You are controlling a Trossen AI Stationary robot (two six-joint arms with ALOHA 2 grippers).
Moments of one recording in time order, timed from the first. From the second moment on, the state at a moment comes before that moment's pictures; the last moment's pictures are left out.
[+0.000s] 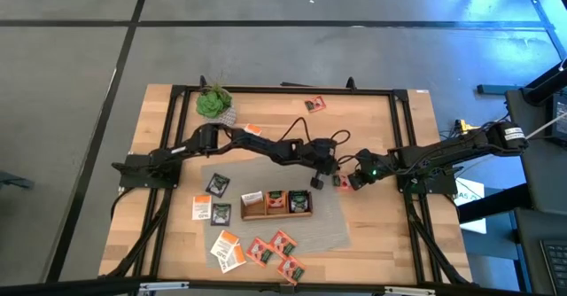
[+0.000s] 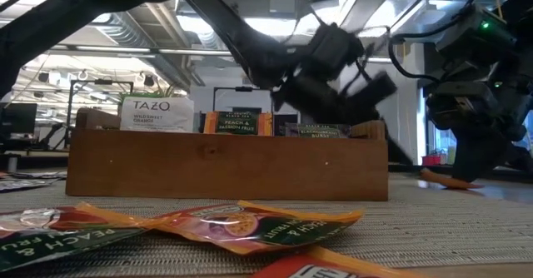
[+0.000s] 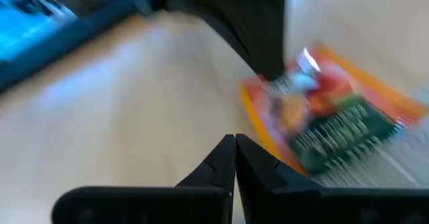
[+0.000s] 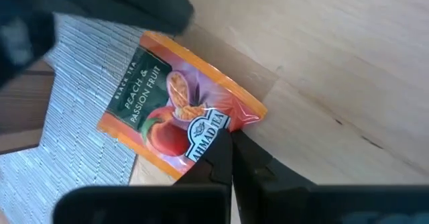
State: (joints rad) left arm 0.08 2.42 1.68 0.22 0.07 0.52; right arm 0.07 1.04 0.22 -0.21 0.01 1.11
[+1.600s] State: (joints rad) left arm 0.17 1.74 1.20 0.24 0.06 -0.23; right arm 0.07 0.88 0.54 -0.17 0.67 0.36
